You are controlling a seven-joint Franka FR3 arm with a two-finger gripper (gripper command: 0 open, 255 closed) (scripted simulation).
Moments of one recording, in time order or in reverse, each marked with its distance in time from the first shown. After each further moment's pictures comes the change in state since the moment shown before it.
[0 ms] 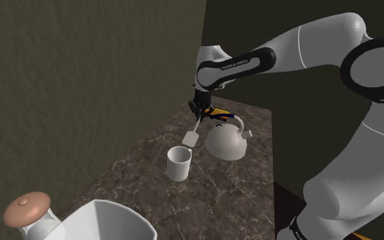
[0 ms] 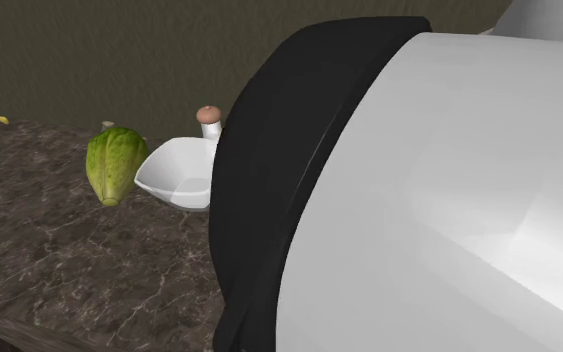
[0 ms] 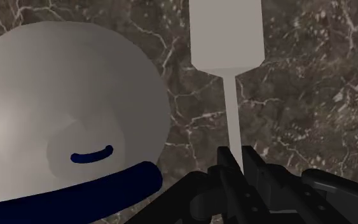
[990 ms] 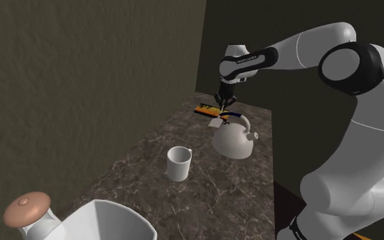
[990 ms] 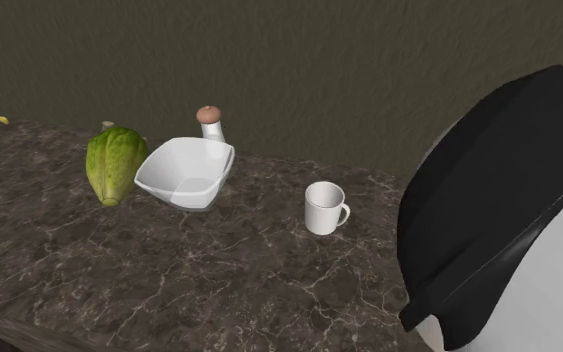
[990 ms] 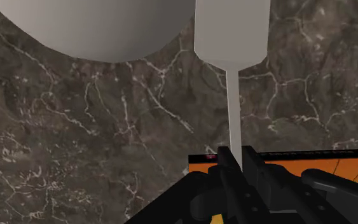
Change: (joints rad) arm -0.169 0.139 -0.145 0.173 -0.030 -0.022 -0.312
